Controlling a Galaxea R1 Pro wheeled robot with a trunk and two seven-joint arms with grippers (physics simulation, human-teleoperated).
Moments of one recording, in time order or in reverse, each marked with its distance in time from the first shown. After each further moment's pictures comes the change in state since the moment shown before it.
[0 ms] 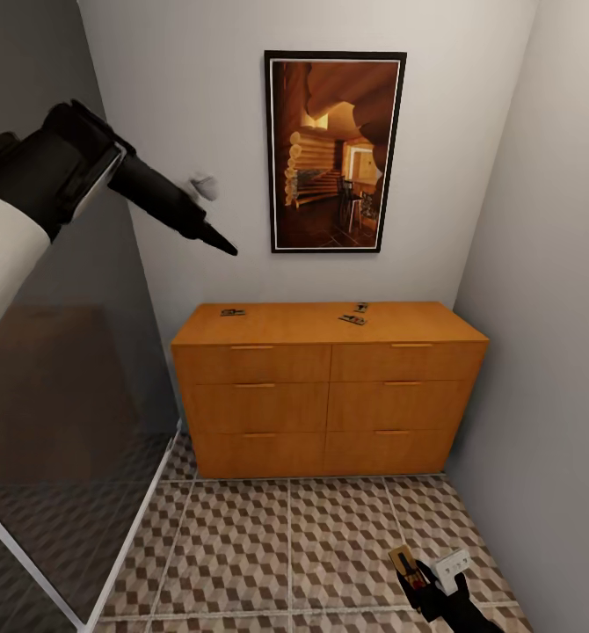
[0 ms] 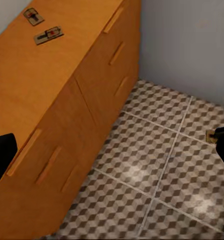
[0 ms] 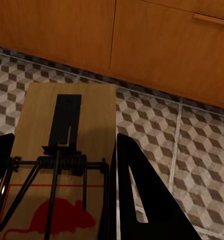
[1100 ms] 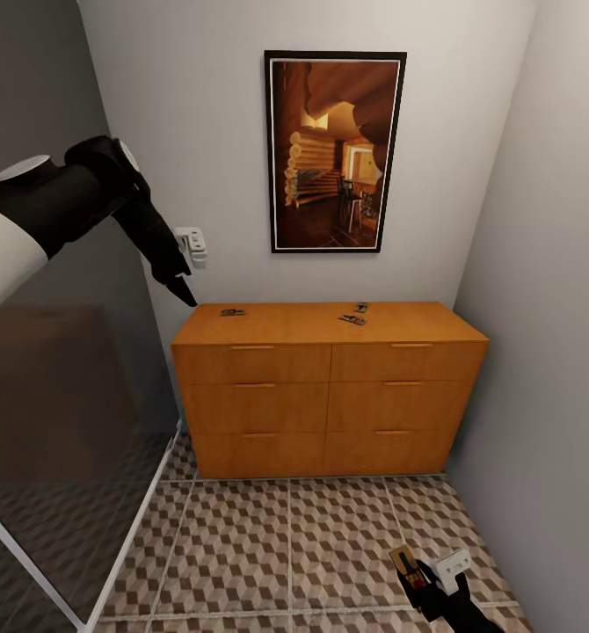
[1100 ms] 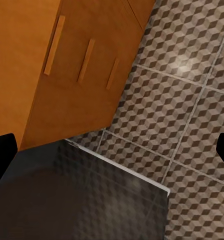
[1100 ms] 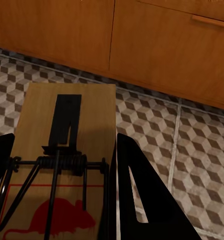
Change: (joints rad) left arm 0.000 0.059 -0.339 -0.097 -0.235 -0.123 -0.118; right arm 0.001 -0.002 -0.001 -0.002 -0.002 -0.004 0.000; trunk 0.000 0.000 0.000
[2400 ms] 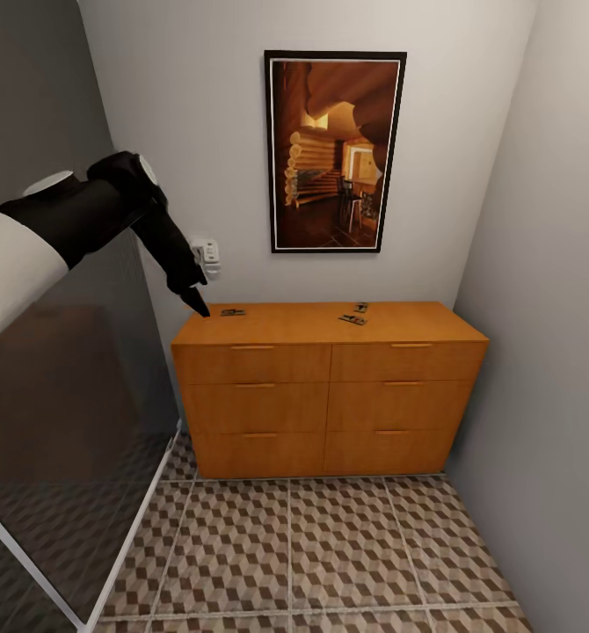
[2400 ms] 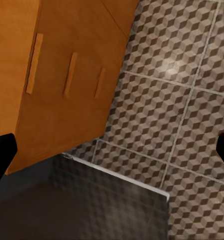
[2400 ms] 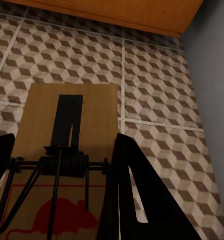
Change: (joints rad) left arm 0.037 -0.039 0.013 0.001 0.022 -0.045 0.000; right arm 0.474 0.004 -0.030 -0.006 -0.013 -0.368 -0.347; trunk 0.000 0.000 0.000
